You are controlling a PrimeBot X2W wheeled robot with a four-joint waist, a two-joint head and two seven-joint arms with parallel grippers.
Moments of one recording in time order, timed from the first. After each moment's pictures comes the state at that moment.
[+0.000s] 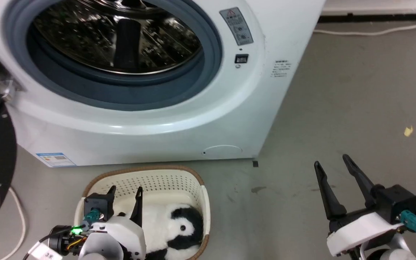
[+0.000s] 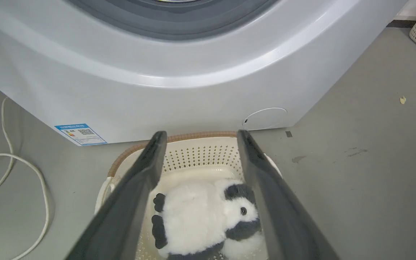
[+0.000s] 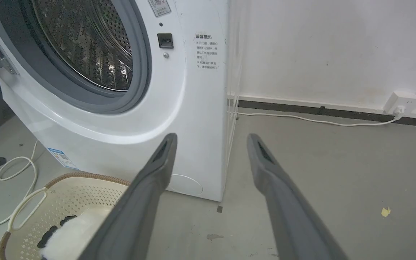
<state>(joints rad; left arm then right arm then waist) -0.13 0.09 -0.05 0.30 -0.09 -0.03 -0.01 -0.05 -0.05 0.02 -0.01 0.07 0.13 -0.08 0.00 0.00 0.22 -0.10</state>
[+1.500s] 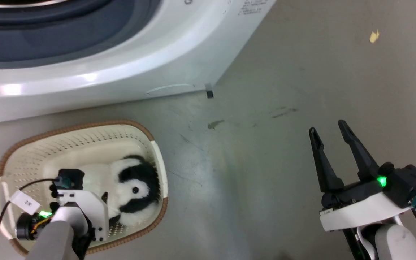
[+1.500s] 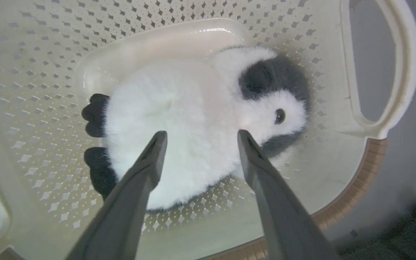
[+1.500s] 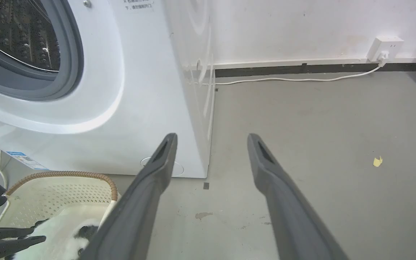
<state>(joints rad) -0.46 0.27 -0.13 0.86 -0.25 -0.07 0.14 -0.16 -0.05 0.08 -0.04 0.20 0.13 -0.18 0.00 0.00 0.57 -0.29</state>
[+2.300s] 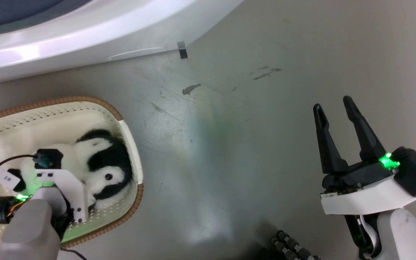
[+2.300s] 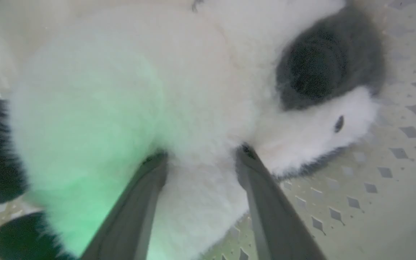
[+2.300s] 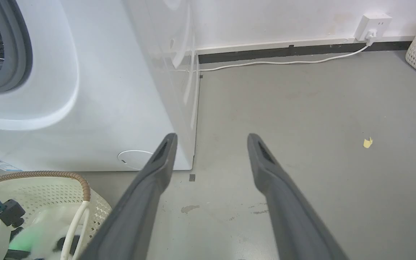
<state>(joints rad) -0.64 0.35 -0.22 1.10 -0.32 -0.09 0.17 -0.24 -0.05 0.09 -0.05 0.27 0.13 -0.23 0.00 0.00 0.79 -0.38</state>
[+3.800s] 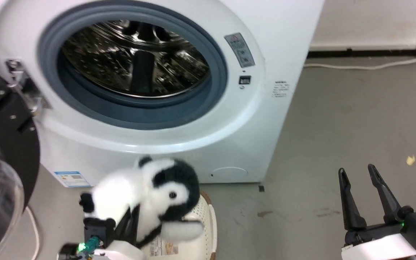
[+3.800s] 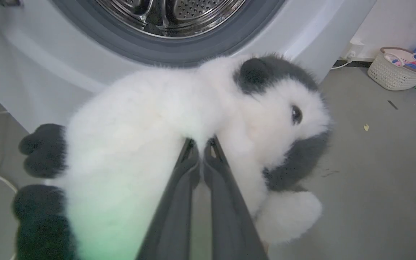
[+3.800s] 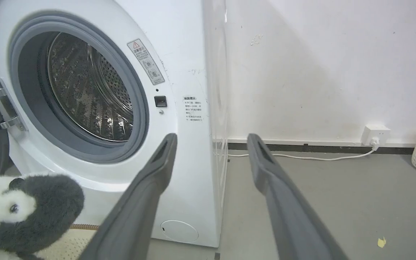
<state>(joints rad) -0.11 0.16 -0.19 0.46 -0.26 -0.07 -0.26 0.03 -0.05 -0.04 -0.02 0.12 0.13 -0.26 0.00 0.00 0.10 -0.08</state>
